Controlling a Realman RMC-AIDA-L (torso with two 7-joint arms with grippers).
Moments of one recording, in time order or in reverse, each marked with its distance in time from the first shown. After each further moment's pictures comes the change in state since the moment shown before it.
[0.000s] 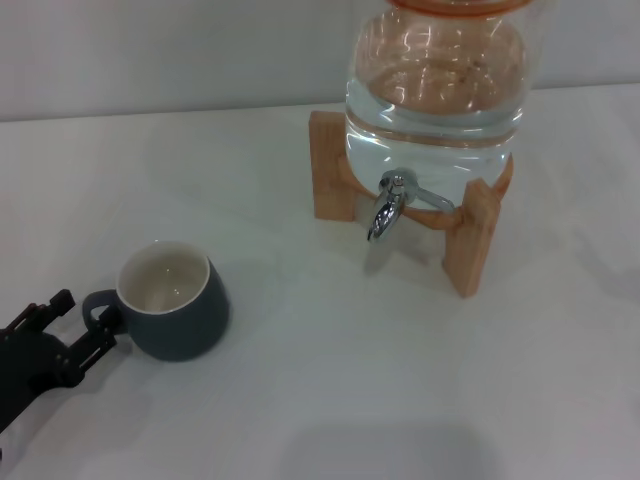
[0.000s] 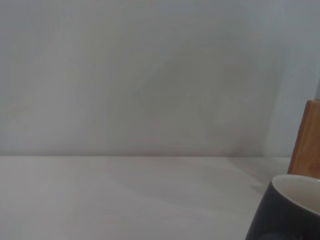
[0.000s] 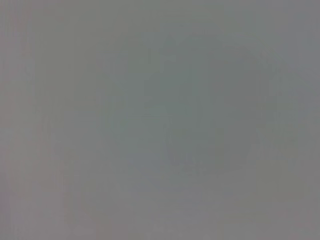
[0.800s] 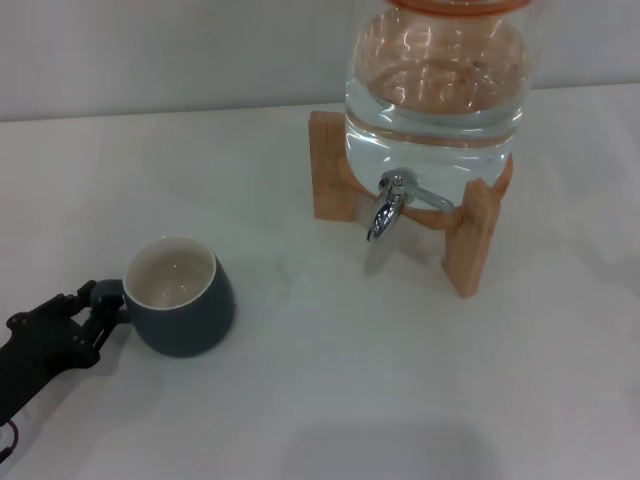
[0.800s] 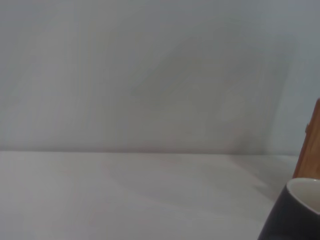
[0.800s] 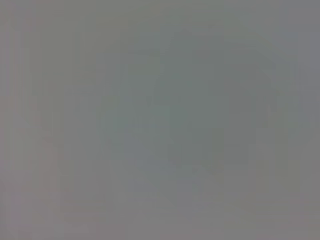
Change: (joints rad) left arm -0.056 0.000 0.000 -0.026 0.002 0.061 -0.026; right arm 0.029 0.000 0.000 0.000 -0.001 -0.037 -0.010
